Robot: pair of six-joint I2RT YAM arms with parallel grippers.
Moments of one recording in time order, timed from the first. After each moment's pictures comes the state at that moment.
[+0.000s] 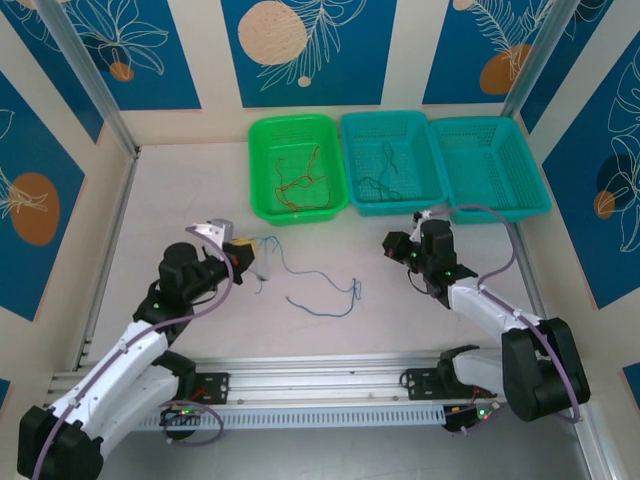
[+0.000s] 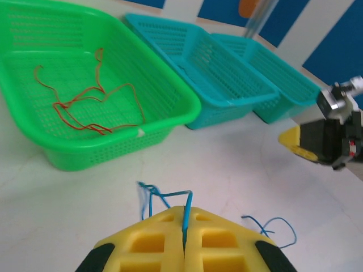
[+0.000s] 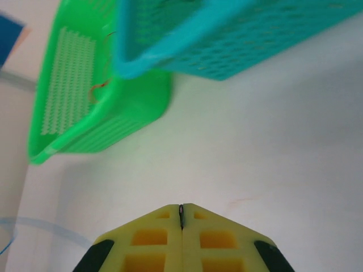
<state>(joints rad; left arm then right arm) -0.40 0.75 0.45 0.06 0.33 -0.32 0.27 1.17 0.49 0.14 -0.27 0.72</state>
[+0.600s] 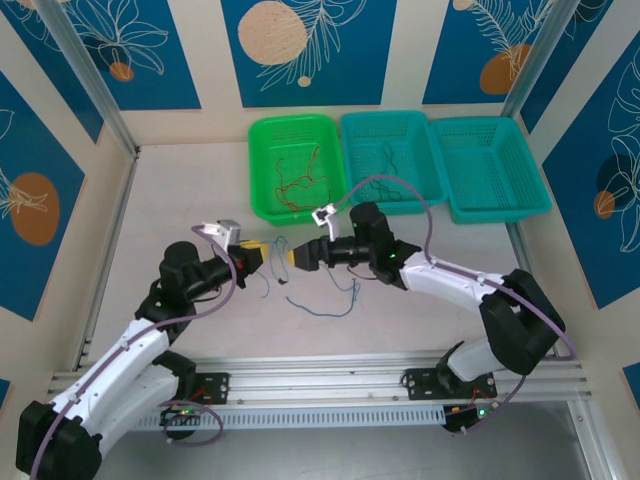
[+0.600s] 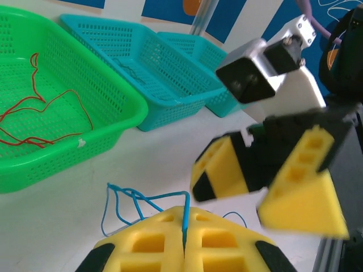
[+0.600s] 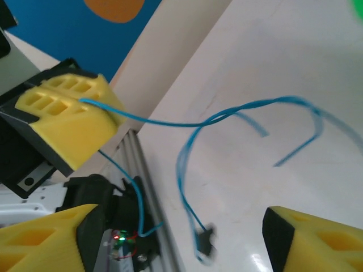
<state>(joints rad) -0.42 0.77 0.45 0.13 0.47 -0.31 0.73 1.45 0.82 0.24 -0.68 0.61</state>
